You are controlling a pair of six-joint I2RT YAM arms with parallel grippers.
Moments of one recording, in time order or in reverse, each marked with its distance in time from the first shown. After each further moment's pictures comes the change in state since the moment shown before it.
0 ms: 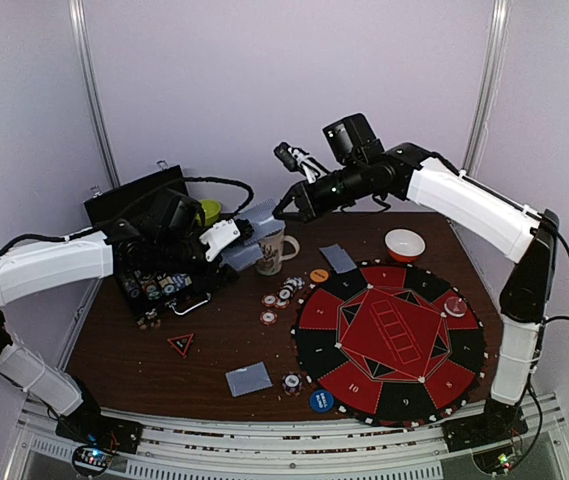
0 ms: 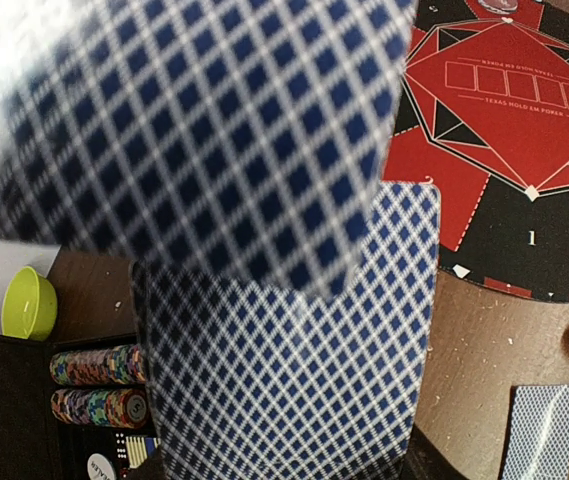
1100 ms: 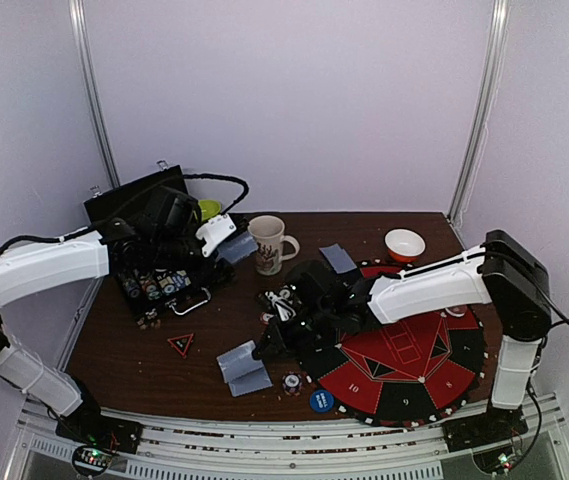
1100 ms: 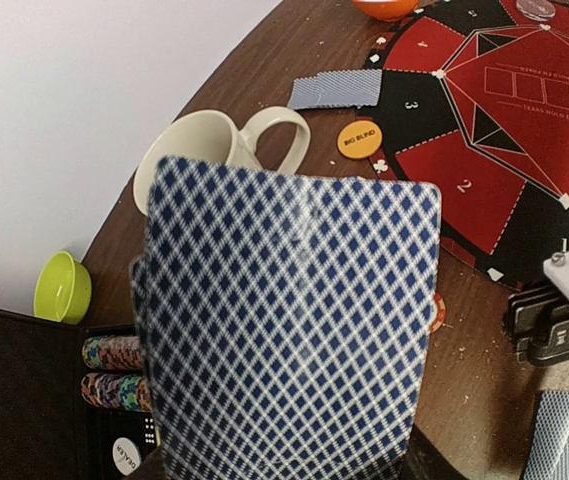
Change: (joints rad) left arm 0.000 -0.023 0.000 0.008 -0.098 -0.020; right arm 0.282 -0.019 -0.813 0.674 -0.072 0.634
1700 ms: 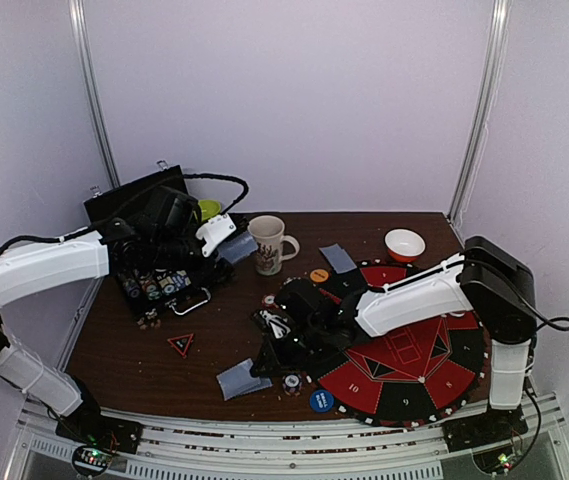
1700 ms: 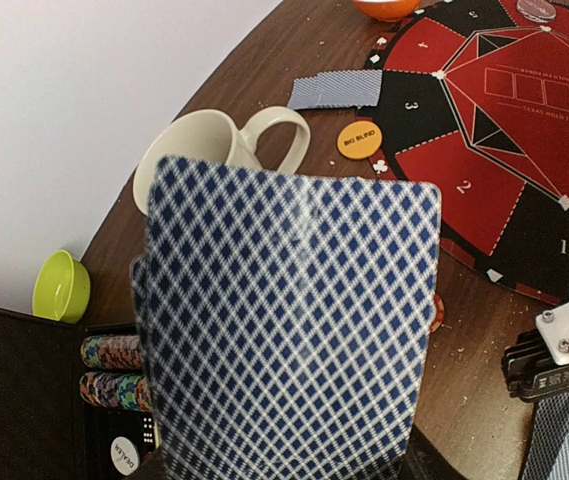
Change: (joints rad) left arm 0.000 0.000 0.000 0.000 0.001 -0.006; right arm 0.045 0.090 -0.004 0.026 0.005 0.050
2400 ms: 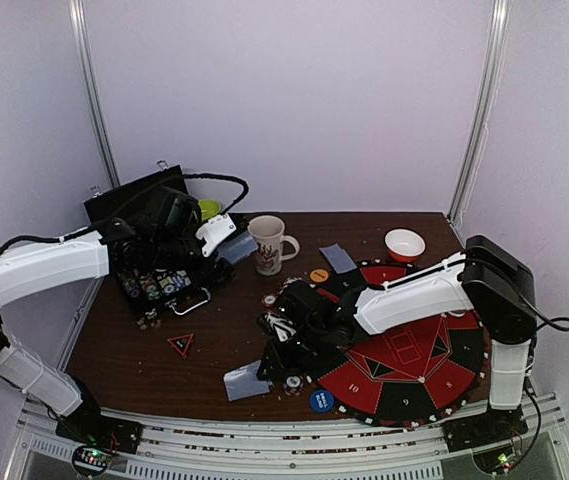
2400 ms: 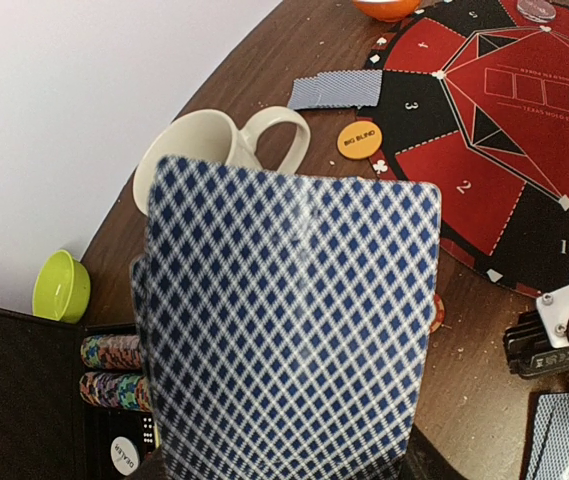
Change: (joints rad) left arm 0.000 0.000 0.000 0.000 0.000 0.000; right arm 0.007 0.000 0.025 -0.155 0.075 -0.045
